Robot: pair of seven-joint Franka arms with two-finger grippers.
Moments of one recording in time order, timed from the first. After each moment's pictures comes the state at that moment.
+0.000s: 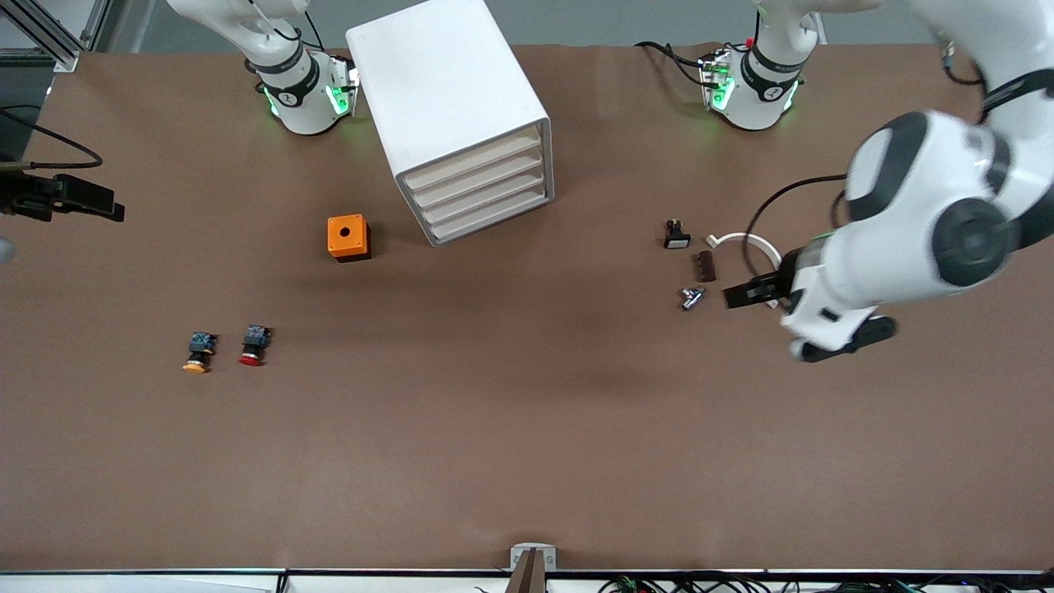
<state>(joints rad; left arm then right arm) 0.01 0.35 -0.29 -1.37 -0.04 1.50 -0.51 0.03 0.16 -0.09 -1.31 0.02 1.26 -0.04</state>
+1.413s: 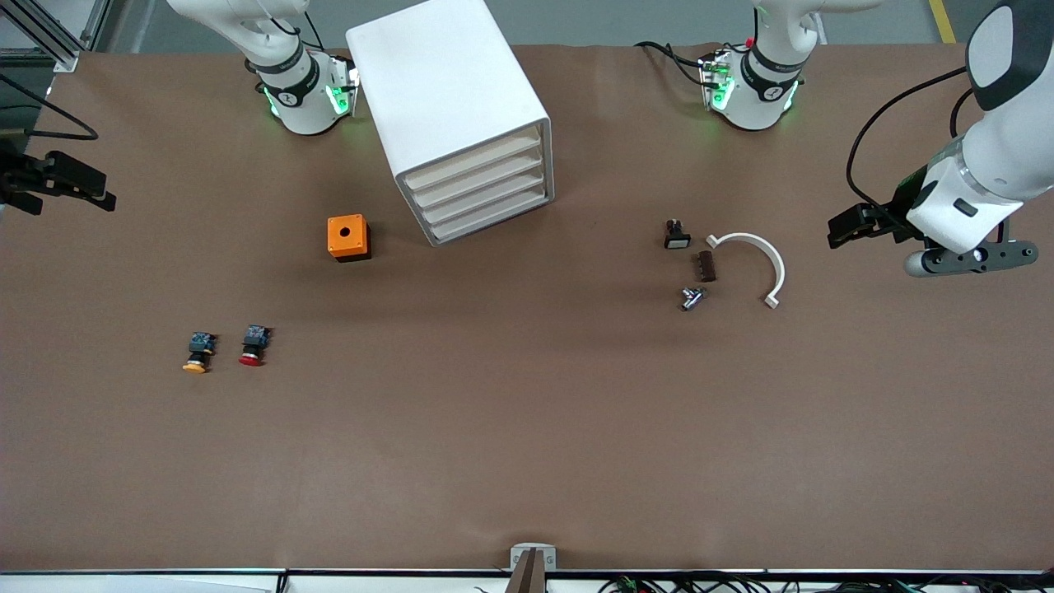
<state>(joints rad) -0.04 0.01 -0.07 -1.73 -0.04 1.67 -0.20 0.03 -0.03 -0.10 -1.56 0.01 1.47 -0.10</state>
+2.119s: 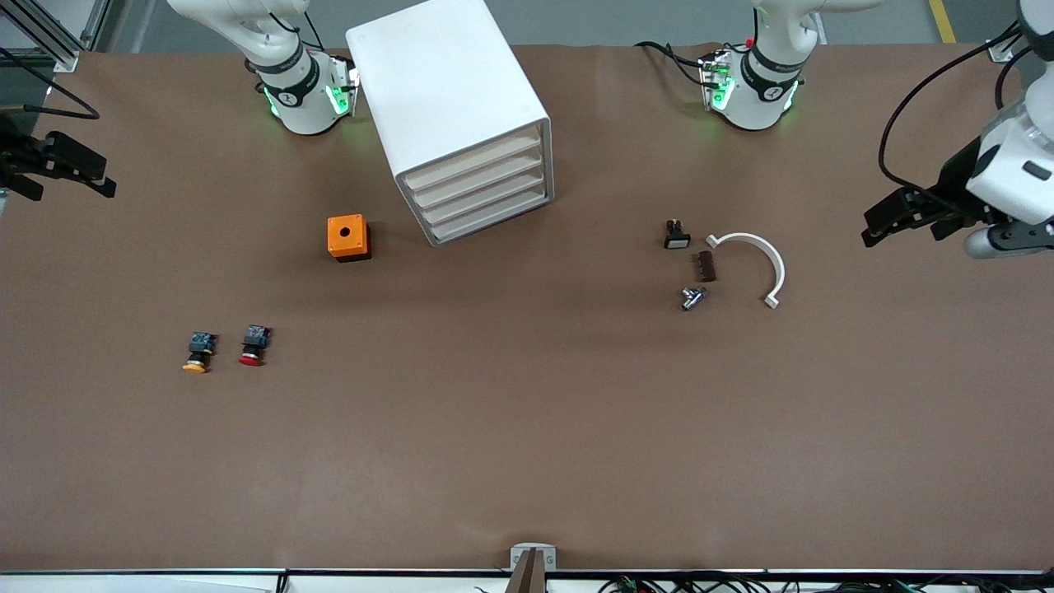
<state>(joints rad) -0.03 -0.01 -0.06 -1.62 -0.04 1.64 -0.20 0.03 -0.10 -0.10 -1.63 0.01 1.50 -0.10</state>
